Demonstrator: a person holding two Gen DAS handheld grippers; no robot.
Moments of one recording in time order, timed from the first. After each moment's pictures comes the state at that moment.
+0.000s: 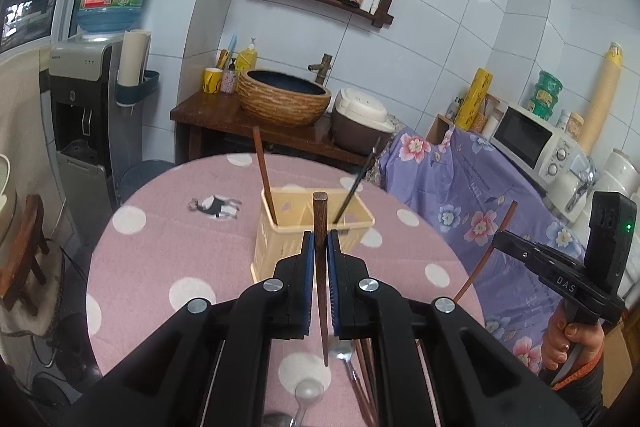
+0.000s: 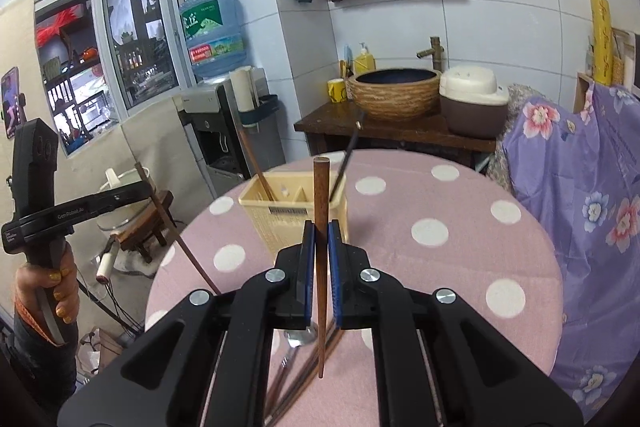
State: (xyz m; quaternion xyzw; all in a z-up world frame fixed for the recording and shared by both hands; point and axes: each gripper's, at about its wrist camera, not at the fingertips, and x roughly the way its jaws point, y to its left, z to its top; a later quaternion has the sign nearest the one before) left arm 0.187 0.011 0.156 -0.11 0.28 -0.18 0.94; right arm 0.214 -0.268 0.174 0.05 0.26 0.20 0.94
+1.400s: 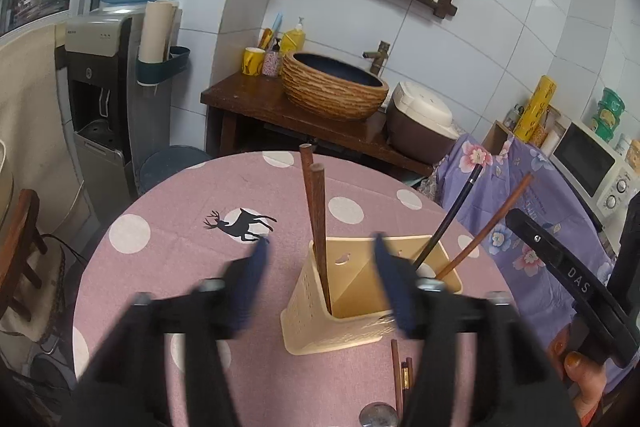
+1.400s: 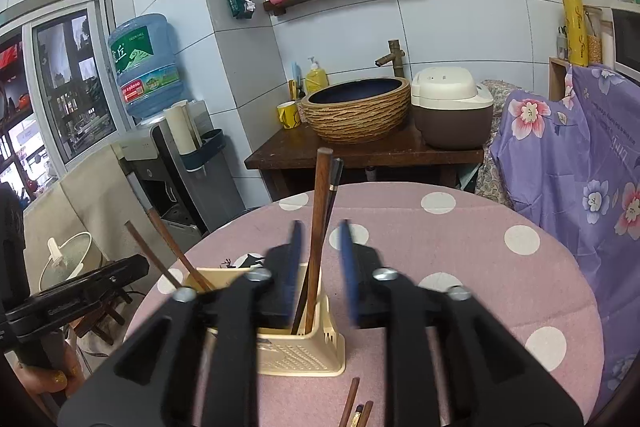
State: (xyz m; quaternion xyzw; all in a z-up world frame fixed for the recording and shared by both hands) left arm 0.296 0.008 0.116 -0.13 0.31 -0.09 0.94; right arm 0.346 -0.224 0.144 0.10 0.24 0.10 0.96
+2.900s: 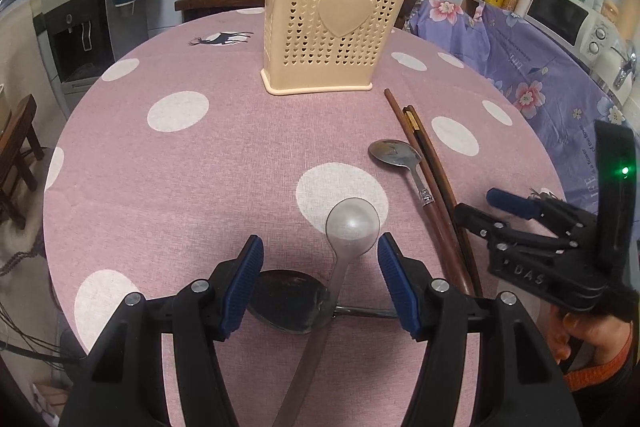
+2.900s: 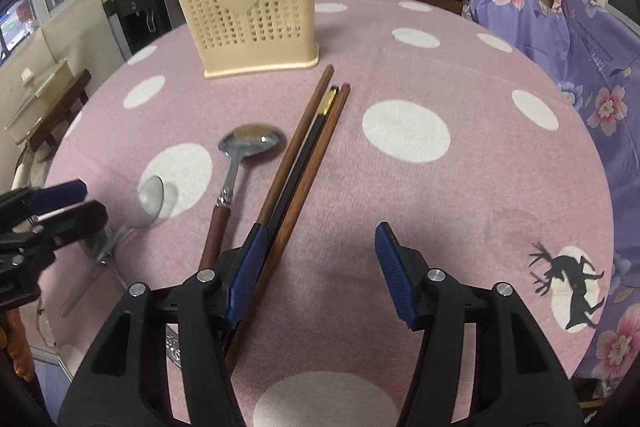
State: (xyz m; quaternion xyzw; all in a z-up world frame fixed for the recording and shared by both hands) left arm 0.145 -0.023 -0.030 -0.02 0.44 -0.15 0.89; right arm 0.187 -0.209 -0.050 0.01 0.44 0.07 0.90
